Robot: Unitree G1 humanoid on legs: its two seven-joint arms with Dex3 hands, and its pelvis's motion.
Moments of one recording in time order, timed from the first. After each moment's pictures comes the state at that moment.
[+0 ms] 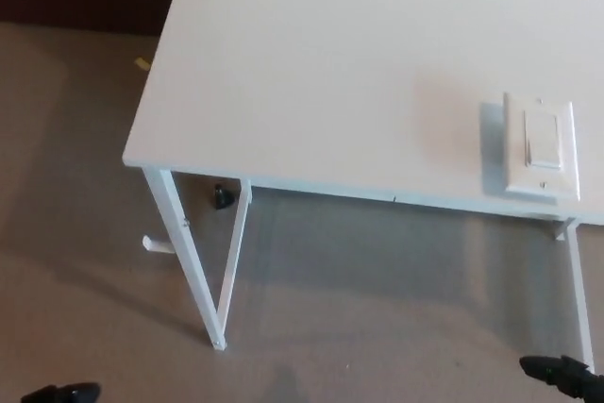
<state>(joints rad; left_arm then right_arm) 0.34 0.42 0.10 0.28 -0.08 0.16 -0.31 0.07 -0.37 0.03 0.74 -0.08 -0.18 0.22</state>
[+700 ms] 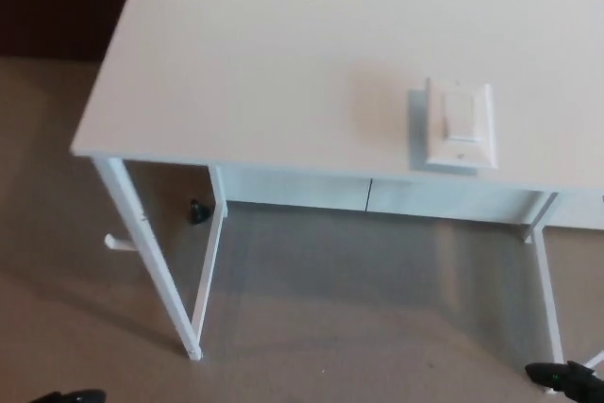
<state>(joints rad) 0.36 0.42 0.10 0.26 -0.08 0.16 -0.31 0.06 -0.38 0.05 0.76 -0.10 -0.19 0.21</state>
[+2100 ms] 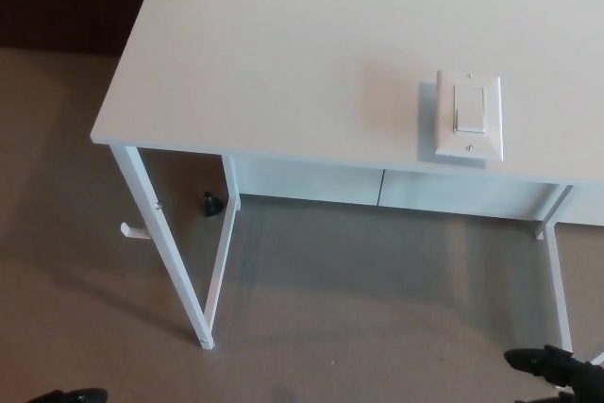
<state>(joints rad) 0.35 0.42 0.09 0.25 -0.08 0.16 -0.31 0.09 -0.40 0.10 0.60 -0.14 -0.21 0.23</state>
